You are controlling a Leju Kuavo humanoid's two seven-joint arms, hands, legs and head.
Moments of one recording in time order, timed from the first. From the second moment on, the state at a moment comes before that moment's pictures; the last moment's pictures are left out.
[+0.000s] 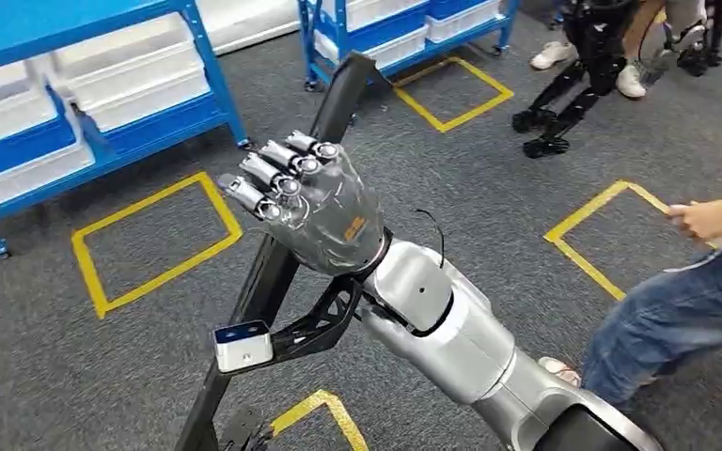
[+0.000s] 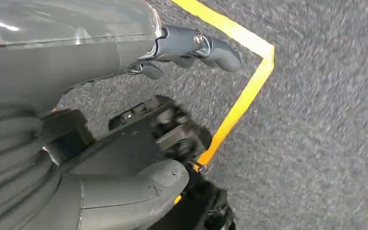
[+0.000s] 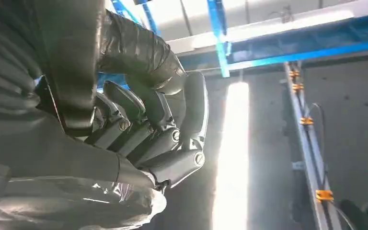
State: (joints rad) left arm -0.20 -0.20 0.56 -0.21 -0.87 -0.06 -0.38; right arm -0.77 0.14 0.79 -1.52 1.23 -0.64 -0.11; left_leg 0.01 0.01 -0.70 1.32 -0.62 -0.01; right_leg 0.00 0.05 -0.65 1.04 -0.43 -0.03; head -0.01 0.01
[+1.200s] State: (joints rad) left arm -0.20 -0.22 0.56 -0.21 -0.87 -0.06 -0.39; right arm -0.77 0.10 0.79 -1.55 1.26 -0.61 -0.08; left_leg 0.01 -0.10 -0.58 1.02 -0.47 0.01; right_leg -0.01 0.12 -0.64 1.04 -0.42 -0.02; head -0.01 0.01
